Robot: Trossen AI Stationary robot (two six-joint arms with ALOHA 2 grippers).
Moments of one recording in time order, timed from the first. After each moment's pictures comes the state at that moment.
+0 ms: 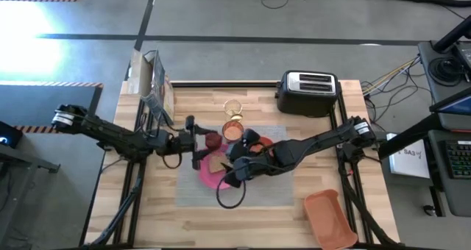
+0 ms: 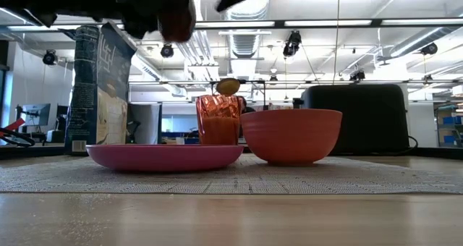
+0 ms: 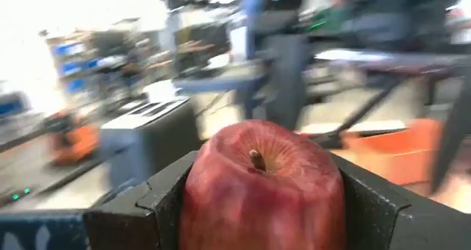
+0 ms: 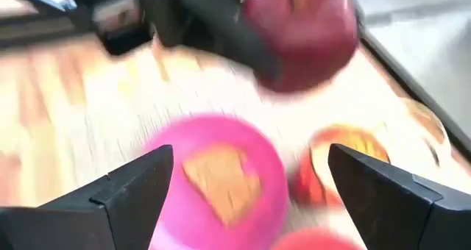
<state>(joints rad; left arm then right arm) -0.19 1.13 0.42 0.76 -0.35 0.12 0.30 1.90 1.80 -0.68 0.57 0.41</state>
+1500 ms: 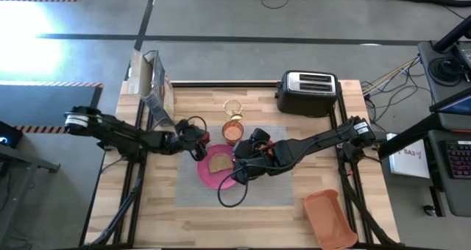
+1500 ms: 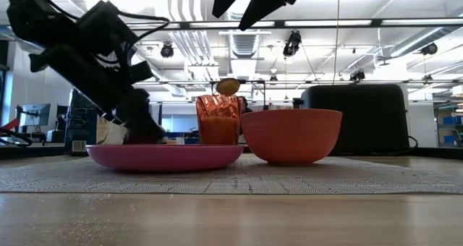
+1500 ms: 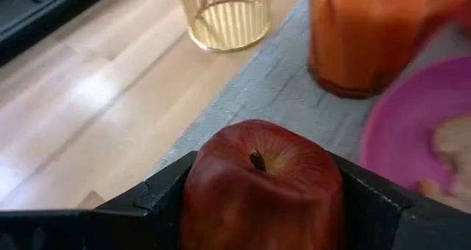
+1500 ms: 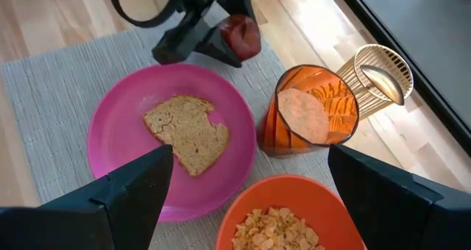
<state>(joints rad) -0.03 1.35 0.36 0.21 -0.55 -0.38 0.30 1.90 1.81 -0.94 0.58 0.56</state>
